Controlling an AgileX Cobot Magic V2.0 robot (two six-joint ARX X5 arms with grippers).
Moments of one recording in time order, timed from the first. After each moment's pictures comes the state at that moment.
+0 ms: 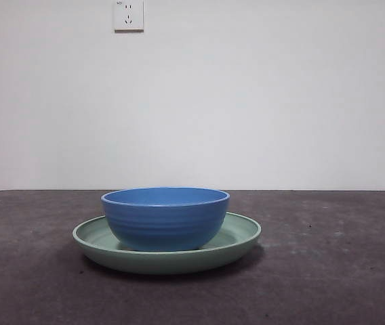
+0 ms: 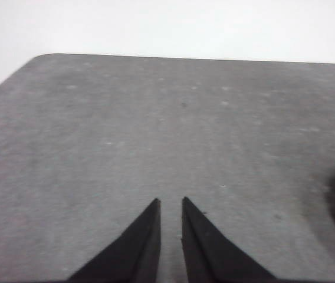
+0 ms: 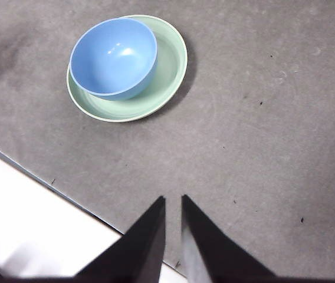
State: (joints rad) left arm 0.06 0.02 0.03 -0.17 0.11 -0.02; right arm 0.54 0.62 1.09 -1.25 -0.13 0.19
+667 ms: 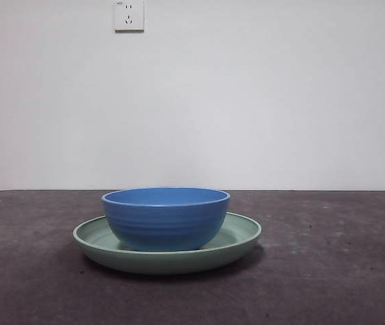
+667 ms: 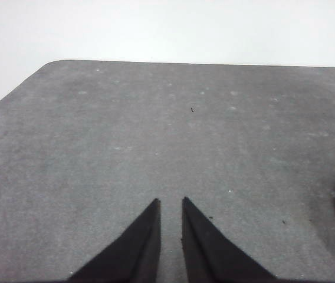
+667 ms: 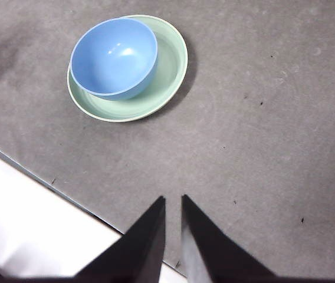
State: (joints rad) left arm 0.02 0.01 0.03 -0.18 0.06 -0.02; right arm 0.54 0.62 1.09 -1.25 -0.13 0.19
